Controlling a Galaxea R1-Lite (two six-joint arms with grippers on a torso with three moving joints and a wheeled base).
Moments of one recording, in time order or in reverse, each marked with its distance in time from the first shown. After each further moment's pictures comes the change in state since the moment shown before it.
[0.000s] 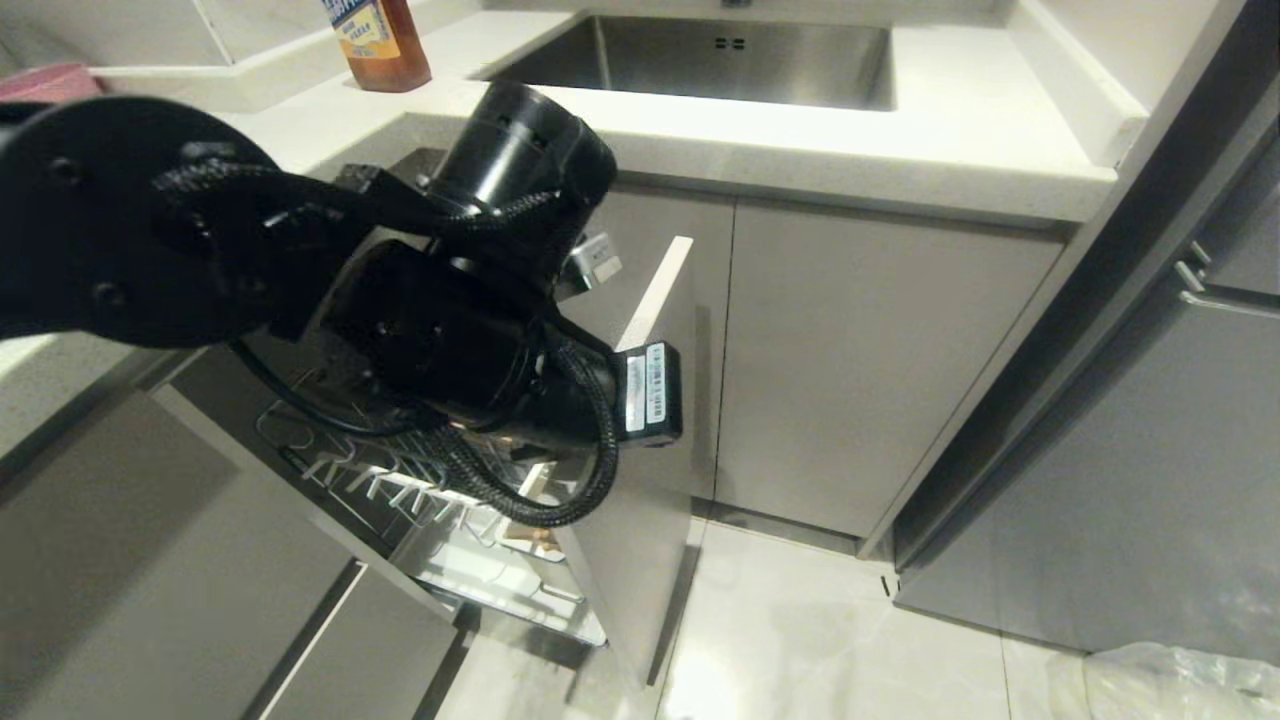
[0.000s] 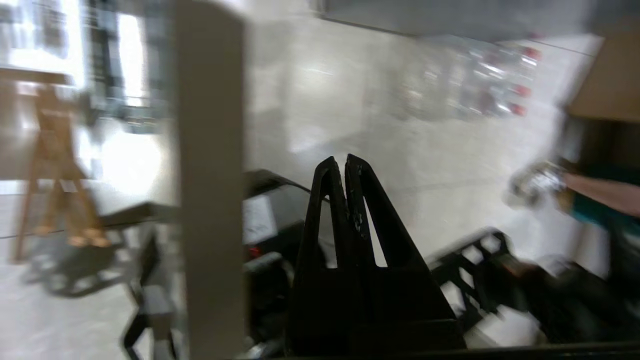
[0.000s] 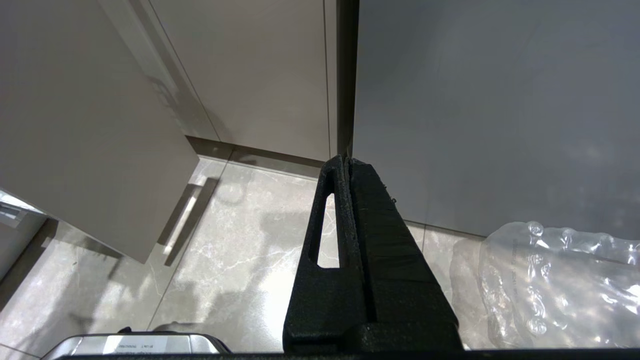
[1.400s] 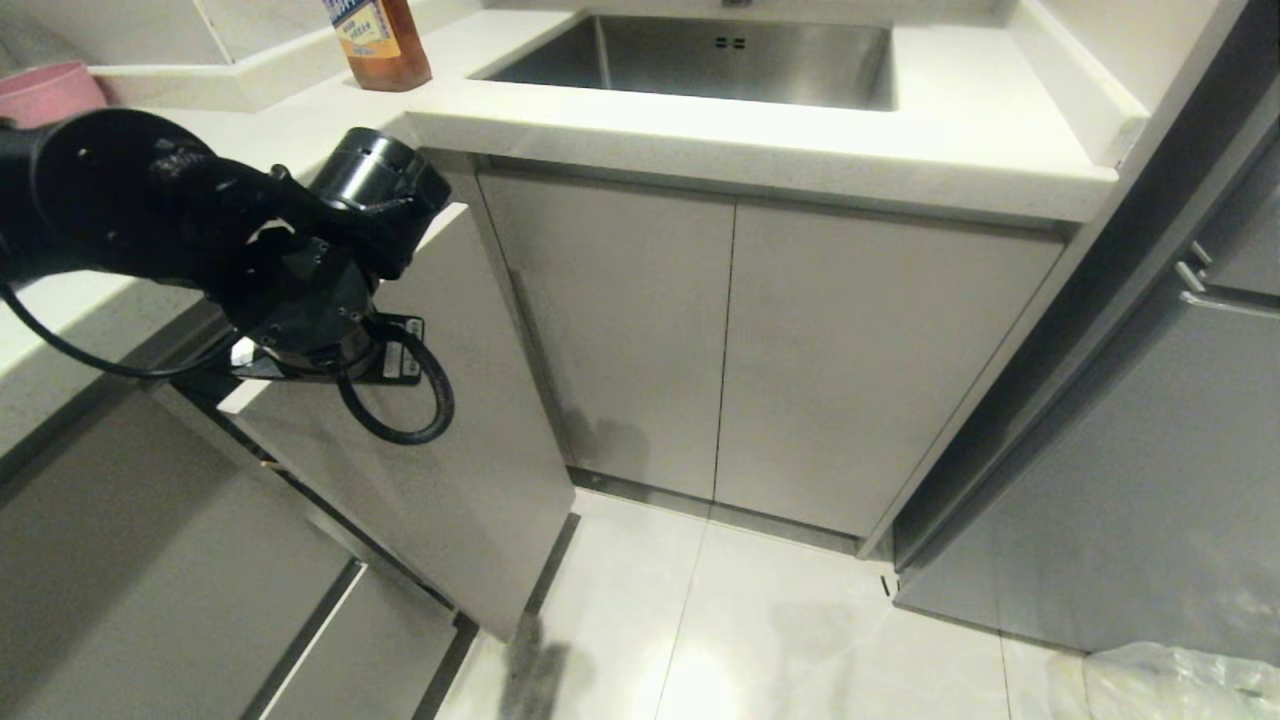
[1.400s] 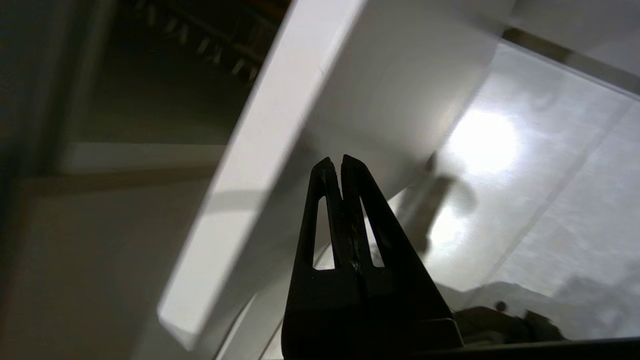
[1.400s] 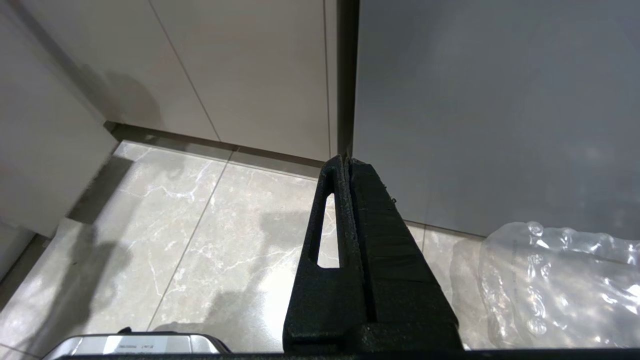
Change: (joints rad) left arm 0.391 0.012 -0.028 0.150 0.745 0.235; right arm 0.000 0.000 0.000 0.000 0.000 0.000
